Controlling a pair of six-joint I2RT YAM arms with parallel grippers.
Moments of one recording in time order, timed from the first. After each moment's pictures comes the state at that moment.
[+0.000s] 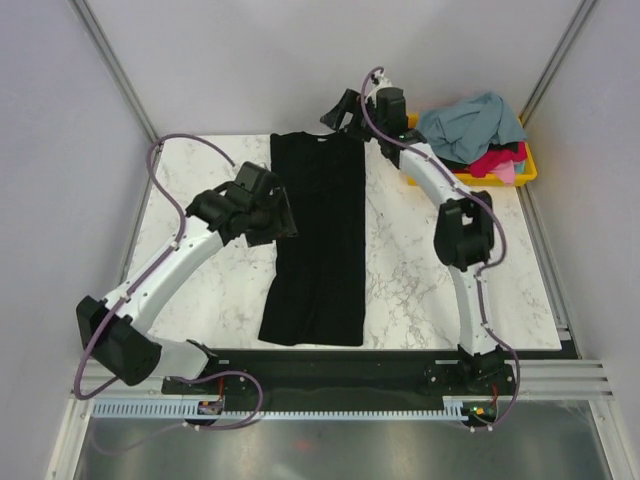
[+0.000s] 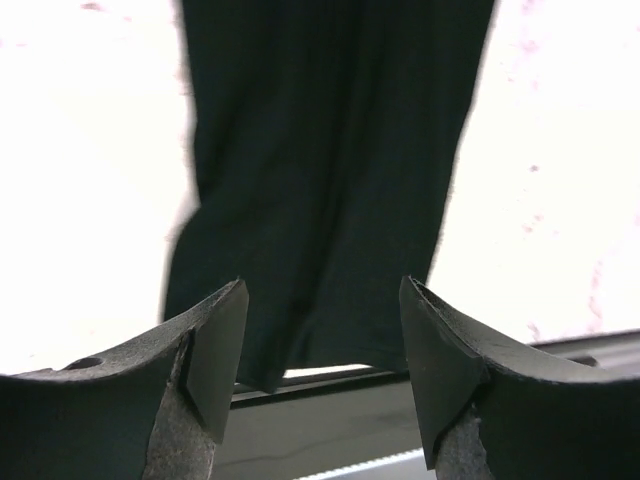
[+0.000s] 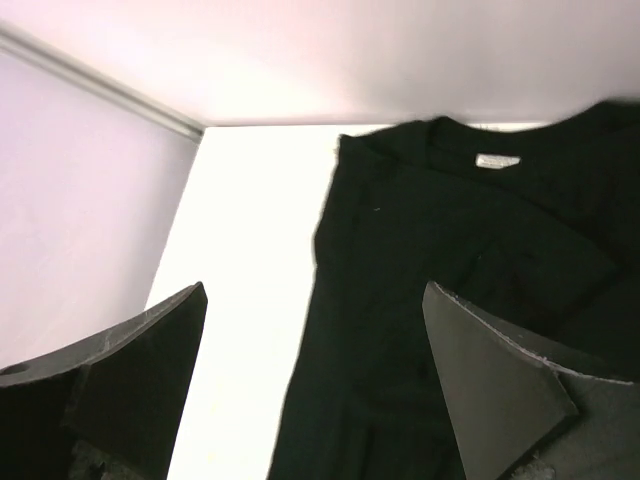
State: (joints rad) left arm -0.57 1.39 1.36 -0.92 -0.06 -0.74; right arm 0.34 2.41 2.19 -0.05 -0.31 0.66
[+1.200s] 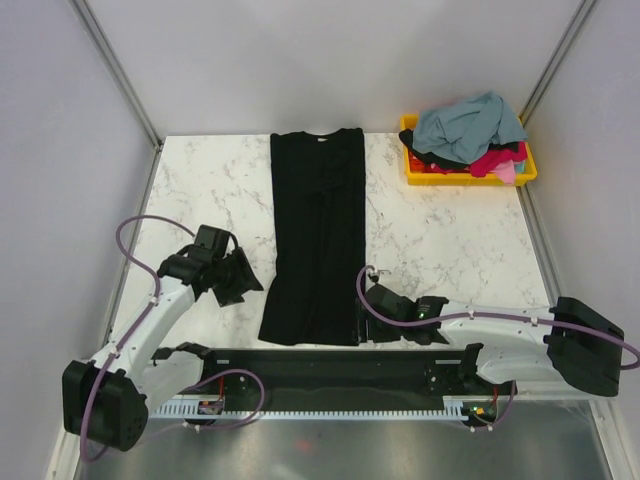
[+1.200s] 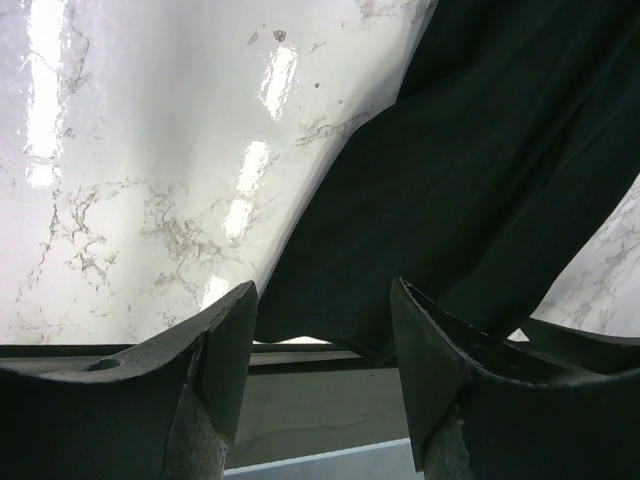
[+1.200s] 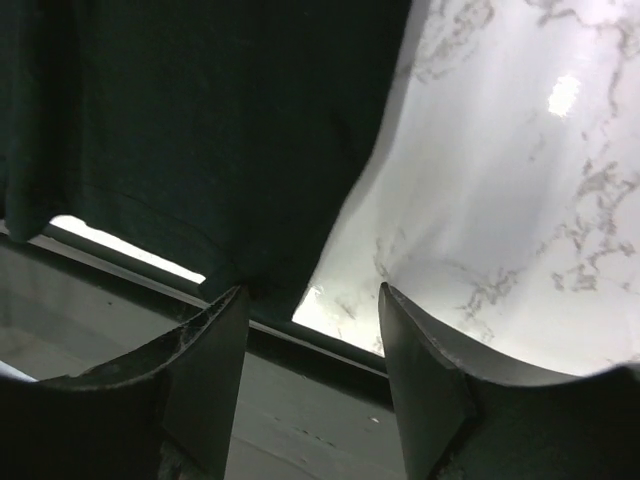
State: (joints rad) left arm -0.28 1.00 0.71 -0.82 0.11 -0.74; right arm 1.12 1.20 0.51 -0.33 0.14 1.01
